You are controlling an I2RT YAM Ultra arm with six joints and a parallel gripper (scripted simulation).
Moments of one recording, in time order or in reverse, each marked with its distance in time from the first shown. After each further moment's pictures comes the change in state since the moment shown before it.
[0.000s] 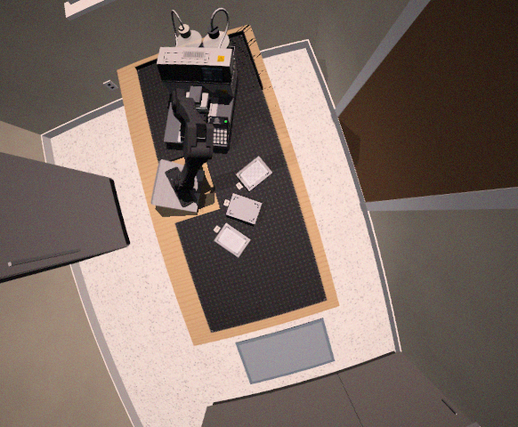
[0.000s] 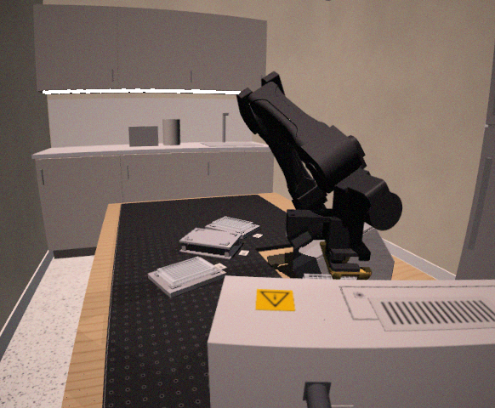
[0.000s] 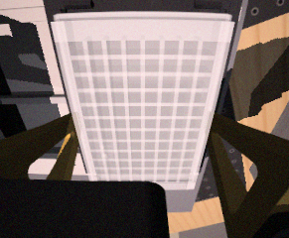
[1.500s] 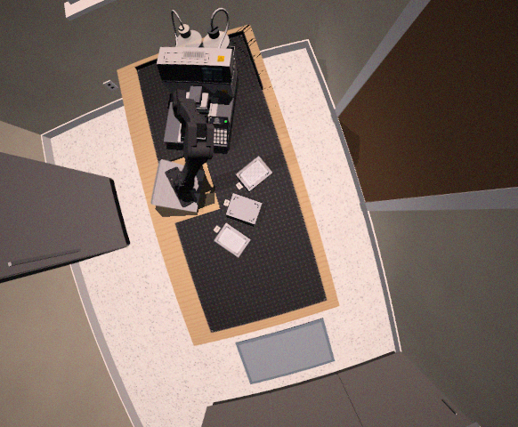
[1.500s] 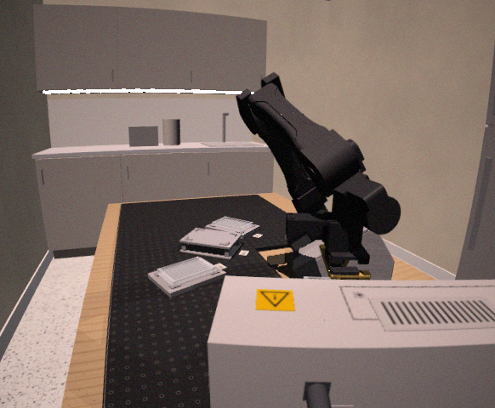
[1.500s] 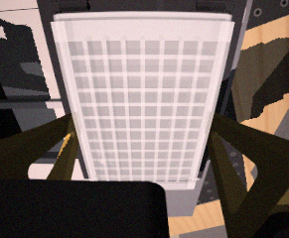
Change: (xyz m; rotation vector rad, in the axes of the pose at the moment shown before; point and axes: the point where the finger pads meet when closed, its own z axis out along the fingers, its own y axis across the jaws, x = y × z) arm 0.000 0.000 0.006 -0.001 0.001 0.001
